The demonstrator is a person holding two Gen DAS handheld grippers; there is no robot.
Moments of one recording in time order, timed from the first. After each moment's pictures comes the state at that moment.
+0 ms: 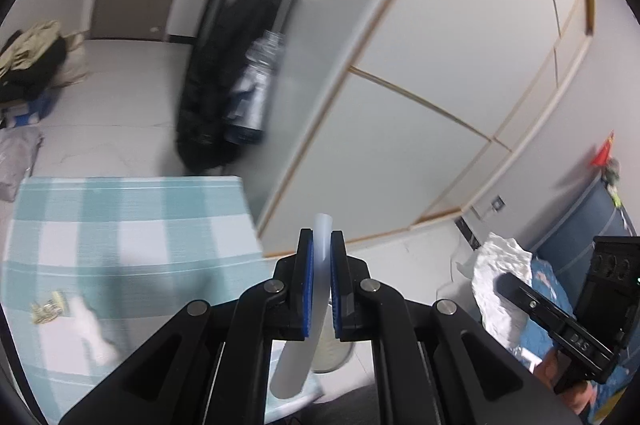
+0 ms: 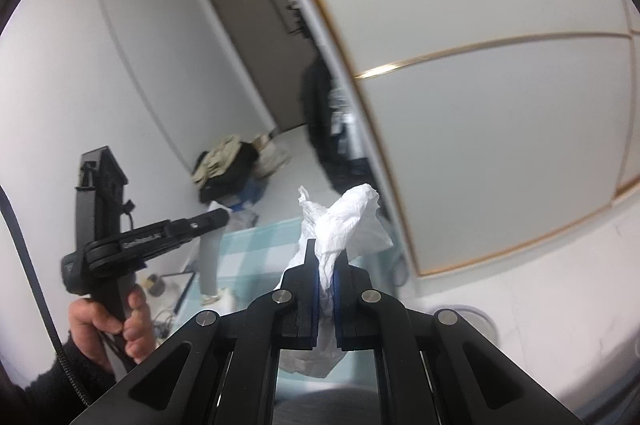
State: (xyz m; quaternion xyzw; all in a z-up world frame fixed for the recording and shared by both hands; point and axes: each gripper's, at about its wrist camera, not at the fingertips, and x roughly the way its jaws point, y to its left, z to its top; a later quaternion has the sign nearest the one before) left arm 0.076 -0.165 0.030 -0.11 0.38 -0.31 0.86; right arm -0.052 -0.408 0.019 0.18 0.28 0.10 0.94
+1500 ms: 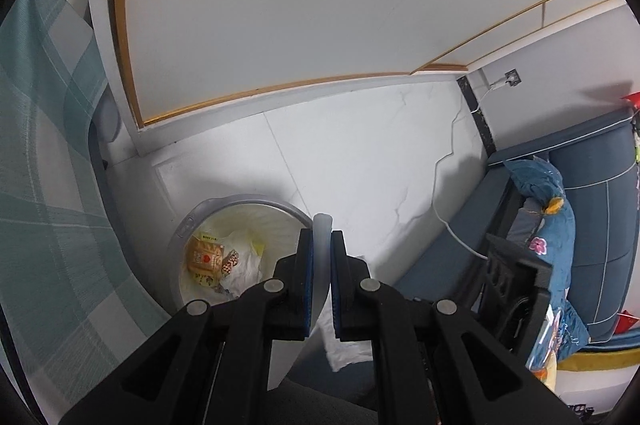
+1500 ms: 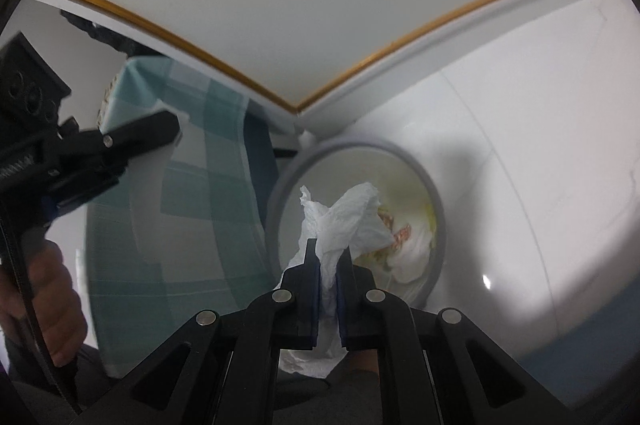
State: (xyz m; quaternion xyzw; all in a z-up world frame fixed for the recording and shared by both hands) left arm 0.145 -0.361 -0.169 -0.05 0.63 -0.36 0.68; right arm 0.055 -0.517 -0.288 0.32 0.54 0.04 0.77
